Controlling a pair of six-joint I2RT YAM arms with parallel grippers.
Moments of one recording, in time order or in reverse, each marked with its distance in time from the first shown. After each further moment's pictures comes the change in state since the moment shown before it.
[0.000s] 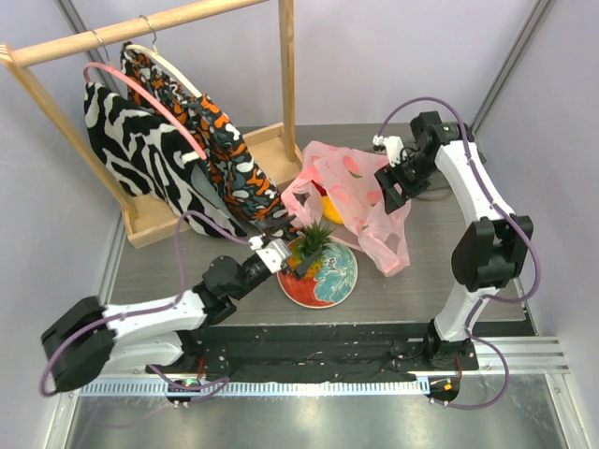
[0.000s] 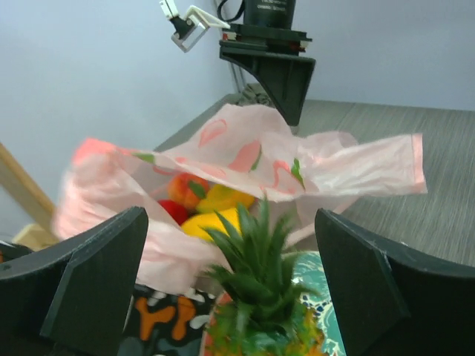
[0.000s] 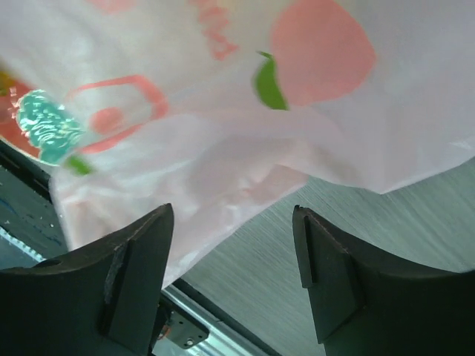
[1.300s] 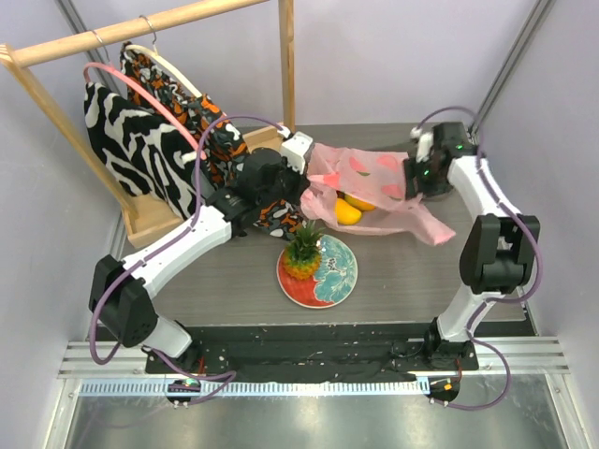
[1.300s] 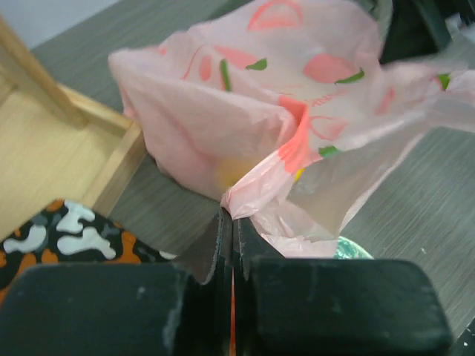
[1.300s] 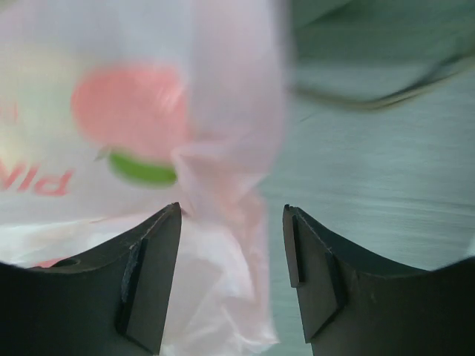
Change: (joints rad) left arm 0.290 0.373 0.929 -1.156 0.055 -0.318; right arm -0.108 -0.060 -0.301 0.459 0.239 0.373
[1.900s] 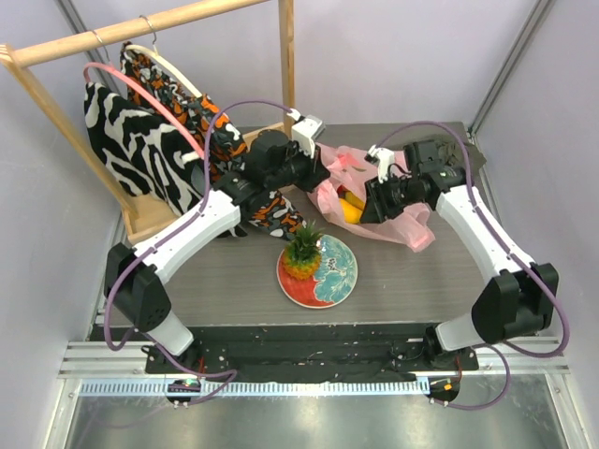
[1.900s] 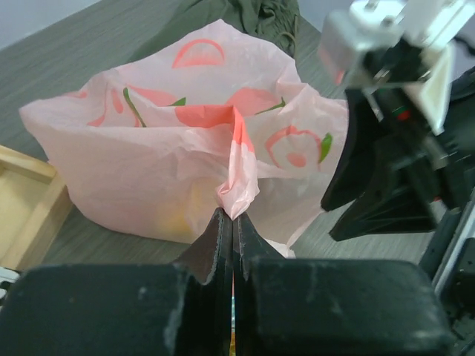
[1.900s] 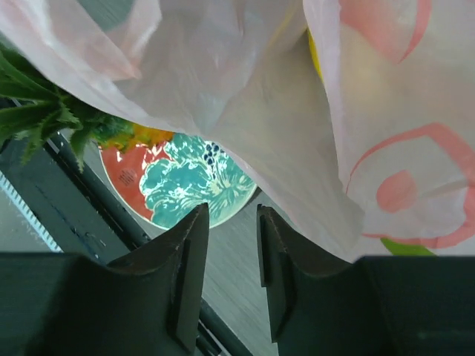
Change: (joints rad) left arm 0.011 0.106 0.190 -0.015 0.206 -0.095; right arm 0.225 -0.323 -0.143 -0.018 -0.461 -0.048
